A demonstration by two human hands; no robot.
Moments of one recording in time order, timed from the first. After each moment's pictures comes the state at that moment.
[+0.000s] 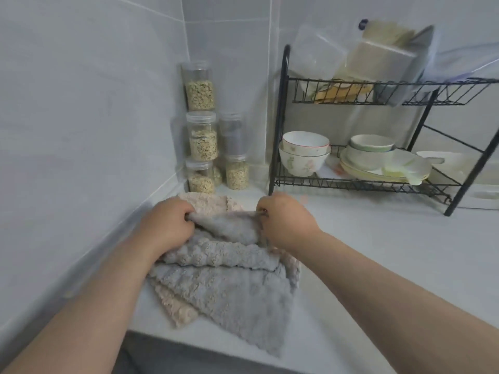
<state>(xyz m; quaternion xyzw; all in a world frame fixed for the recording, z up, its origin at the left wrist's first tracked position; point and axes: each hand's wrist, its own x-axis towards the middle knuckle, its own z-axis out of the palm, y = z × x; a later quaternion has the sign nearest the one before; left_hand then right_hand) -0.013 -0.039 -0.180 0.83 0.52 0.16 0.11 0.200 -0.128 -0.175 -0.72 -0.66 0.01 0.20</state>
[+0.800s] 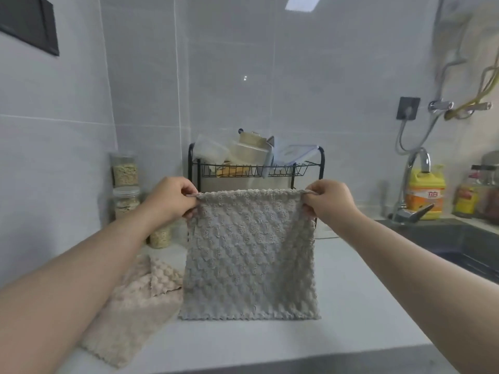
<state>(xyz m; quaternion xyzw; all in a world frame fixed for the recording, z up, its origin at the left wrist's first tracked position) 0.103 -0.128 -0.032 0.83 0.31 0.36 0.28 0.338 -0.332 -0.035 -0.74 -0.37 -0.01 0.56</state>
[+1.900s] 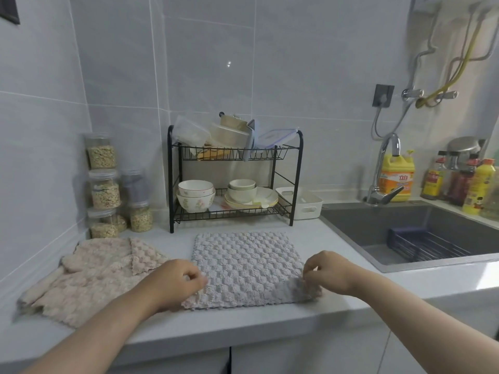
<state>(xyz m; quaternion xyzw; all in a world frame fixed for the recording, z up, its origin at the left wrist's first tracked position) 0.086 -0.194 -0.183 0.92 0.28 0.13 0.22 0.352 -0.422 -0.165 -0.85 -0.48 0.11 0.18</state>
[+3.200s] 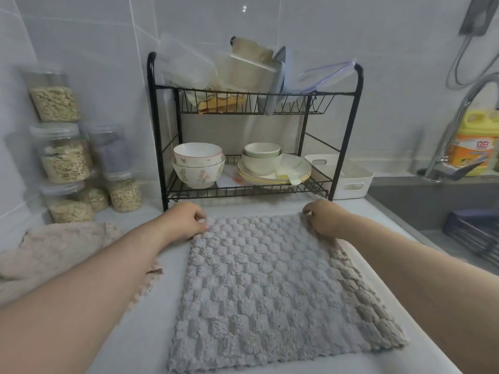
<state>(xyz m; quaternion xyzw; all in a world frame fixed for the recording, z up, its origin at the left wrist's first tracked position) 0.216 -0.036 -0.200 0.90 0.36 0.11 0.22 0.471 -0.226 -0.196 -0.89 -0.45 0.04 0.04</state>
